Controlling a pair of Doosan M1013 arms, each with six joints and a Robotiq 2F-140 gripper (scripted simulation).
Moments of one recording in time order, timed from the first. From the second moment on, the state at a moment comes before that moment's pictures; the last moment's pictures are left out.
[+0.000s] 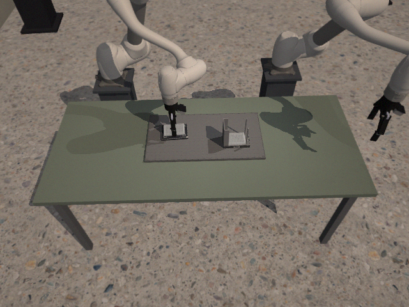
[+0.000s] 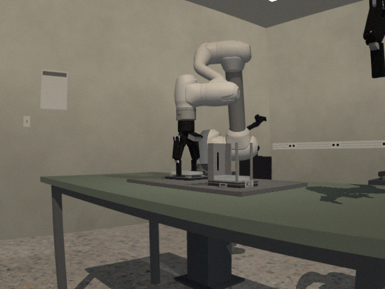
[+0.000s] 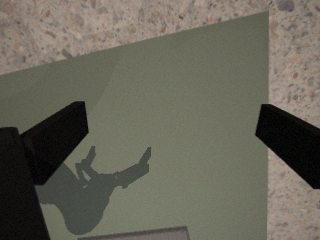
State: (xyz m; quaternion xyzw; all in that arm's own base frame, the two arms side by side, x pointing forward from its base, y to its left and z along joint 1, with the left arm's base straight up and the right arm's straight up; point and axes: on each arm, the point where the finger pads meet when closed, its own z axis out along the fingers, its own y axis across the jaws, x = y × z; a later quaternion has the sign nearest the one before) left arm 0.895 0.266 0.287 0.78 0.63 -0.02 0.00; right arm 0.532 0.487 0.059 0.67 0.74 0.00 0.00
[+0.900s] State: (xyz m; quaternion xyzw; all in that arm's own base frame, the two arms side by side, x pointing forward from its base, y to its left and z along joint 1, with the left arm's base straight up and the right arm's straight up) left arm 0.895 0.266 0.287 0.78 0.63 -0.02 0.00; right arm 0.532 0.487 0.055 0.67 0.74 0.00 0.00
